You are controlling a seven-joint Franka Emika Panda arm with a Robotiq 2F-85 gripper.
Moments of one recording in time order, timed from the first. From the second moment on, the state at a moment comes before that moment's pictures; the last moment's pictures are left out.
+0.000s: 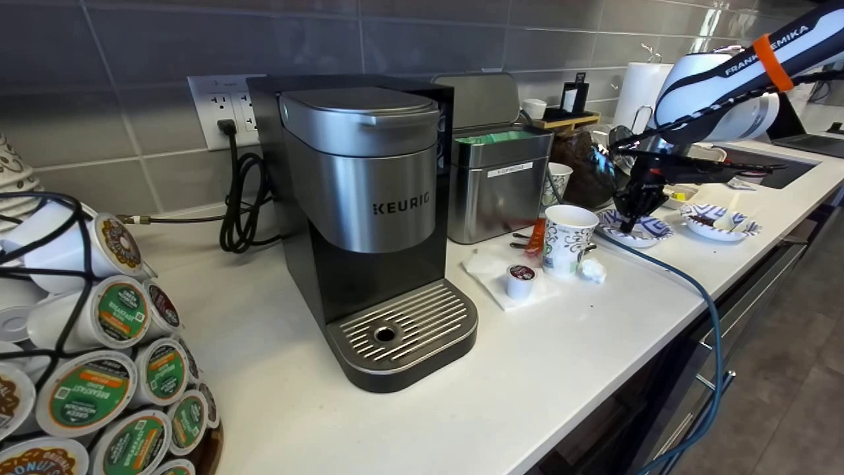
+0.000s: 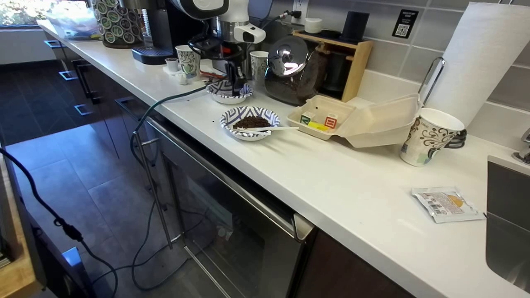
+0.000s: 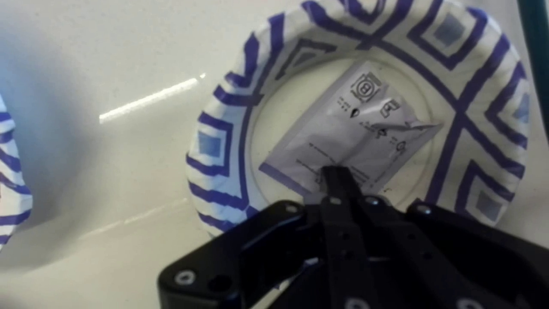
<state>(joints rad) -0.15 0.53 -0.09 -1.77 0.12 2.39 0.04</state>
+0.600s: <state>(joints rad) -0.17 0.43 -0.09 -1.81 0.12 2.35 -0.03</state>
